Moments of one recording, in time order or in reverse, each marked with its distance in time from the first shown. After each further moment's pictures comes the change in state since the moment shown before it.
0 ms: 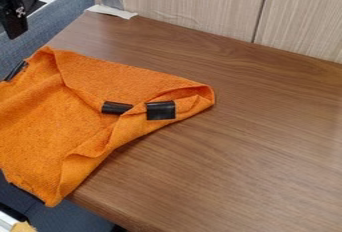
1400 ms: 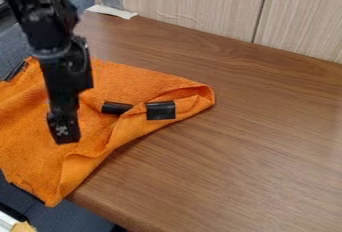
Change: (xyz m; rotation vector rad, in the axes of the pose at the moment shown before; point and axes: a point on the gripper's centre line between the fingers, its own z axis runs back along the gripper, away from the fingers) arm -0.045 -0.154 -0.040 -0.148 0.058 -0.776
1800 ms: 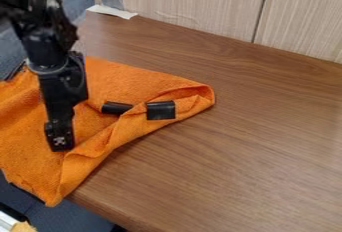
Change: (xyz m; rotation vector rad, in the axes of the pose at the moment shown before) arm -0.014 0.008 -0.022 0.056 0.058 0.063
